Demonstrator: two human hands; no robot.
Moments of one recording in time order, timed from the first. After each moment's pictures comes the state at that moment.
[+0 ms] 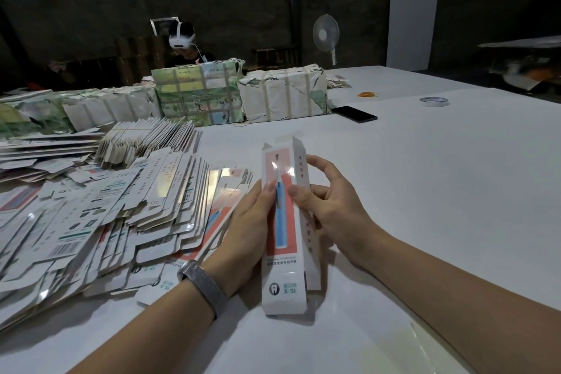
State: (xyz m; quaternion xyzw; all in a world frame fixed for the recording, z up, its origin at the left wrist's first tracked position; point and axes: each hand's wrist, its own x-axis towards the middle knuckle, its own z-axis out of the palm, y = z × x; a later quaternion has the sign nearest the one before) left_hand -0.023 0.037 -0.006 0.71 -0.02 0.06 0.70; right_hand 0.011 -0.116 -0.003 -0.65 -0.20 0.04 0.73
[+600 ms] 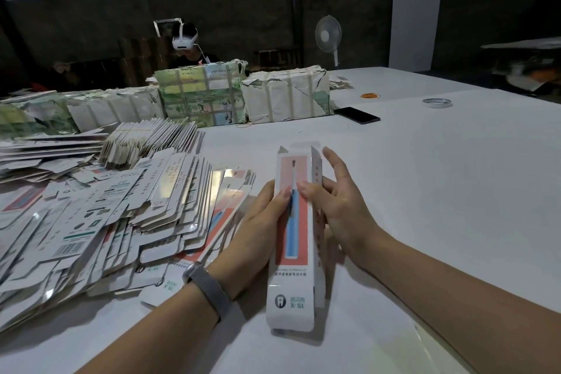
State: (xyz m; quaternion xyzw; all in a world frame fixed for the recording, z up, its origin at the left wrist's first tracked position) left_hand -0.028 0.034 -0.004 0.72 -0.10 0.03 0.69; right_hand 0.011 -0.113 -0.004 -0.65 -0.18 0.01 0.74
